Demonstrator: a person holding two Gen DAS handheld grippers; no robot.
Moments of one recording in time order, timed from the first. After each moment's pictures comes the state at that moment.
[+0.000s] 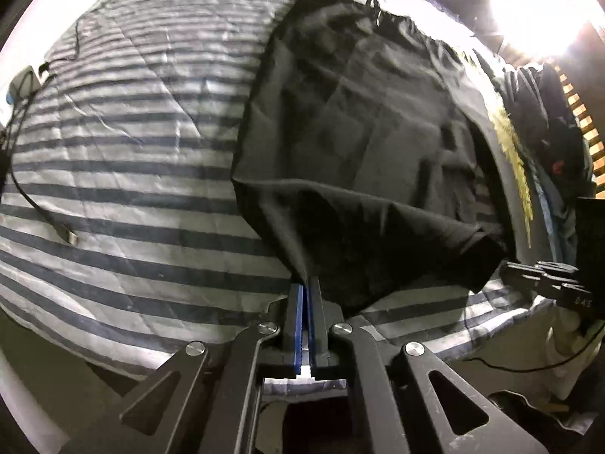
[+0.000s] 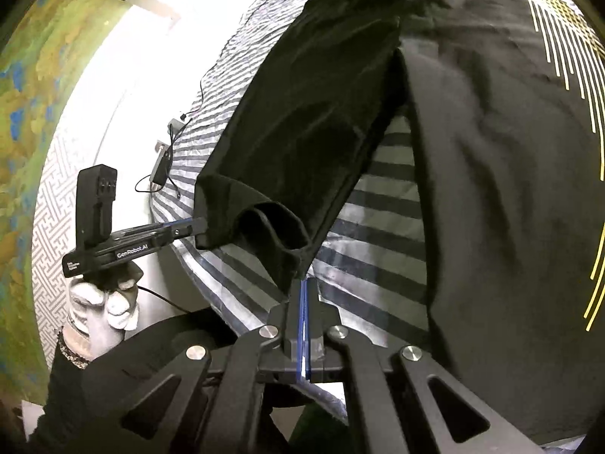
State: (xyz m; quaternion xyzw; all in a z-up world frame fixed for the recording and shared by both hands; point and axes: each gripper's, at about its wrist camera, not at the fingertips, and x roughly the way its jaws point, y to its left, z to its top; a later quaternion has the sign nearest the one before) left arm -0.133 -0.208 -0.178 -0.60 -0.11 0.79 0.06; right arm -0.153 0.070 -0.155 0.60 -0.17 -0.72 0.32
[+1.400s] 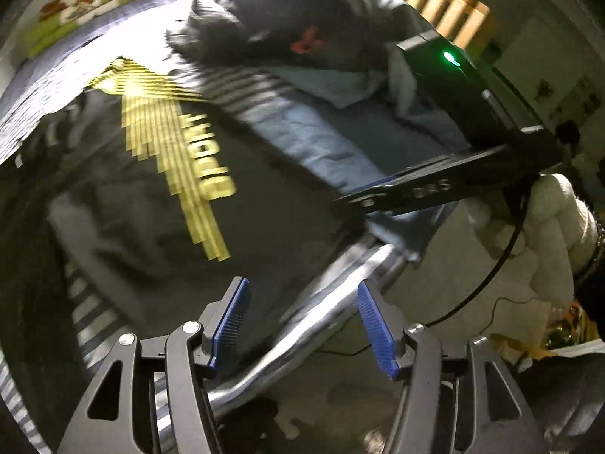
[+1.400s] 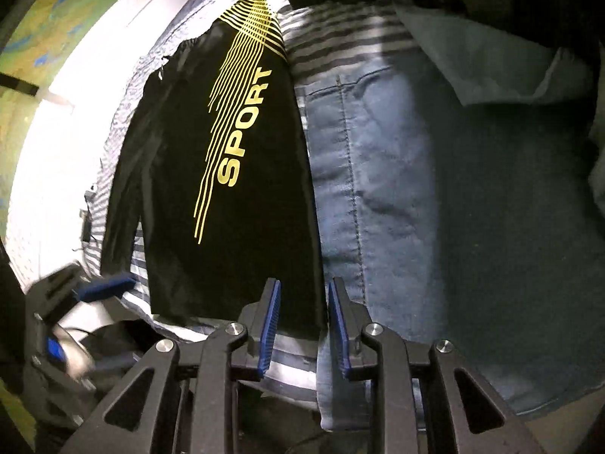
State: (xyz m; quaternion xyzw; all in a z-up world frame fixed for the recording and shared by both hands) left arm -0.112 0.204 -0.130 -0.55 0.12 0.76 0.34; right arm -0.109 0.319 -0.160 0.62 -0.22 -0.74 0.13
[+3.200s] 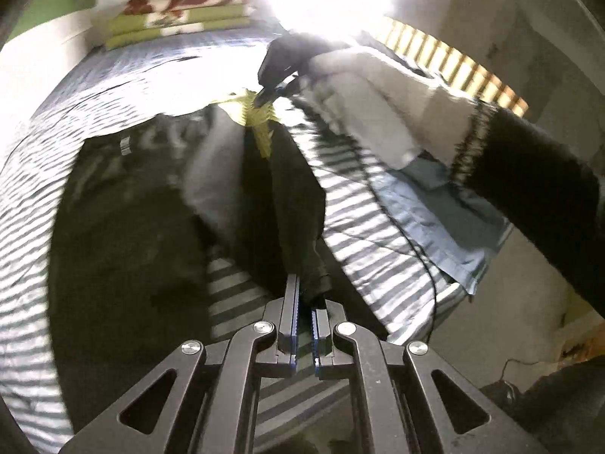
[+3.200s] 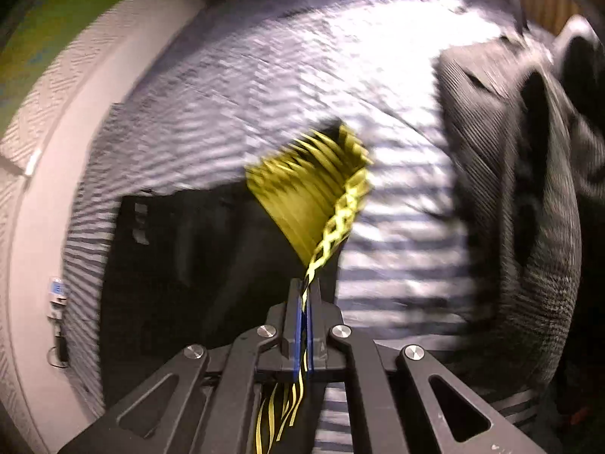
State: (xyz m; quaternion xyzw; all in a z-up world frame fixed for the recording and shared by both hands) left arm -0.146 0.012 -0.079 -0.47 0.02 0.84 0.27; right arm -0.413 0.204 -0.094 0.57 -0.14 -0.81 0.08
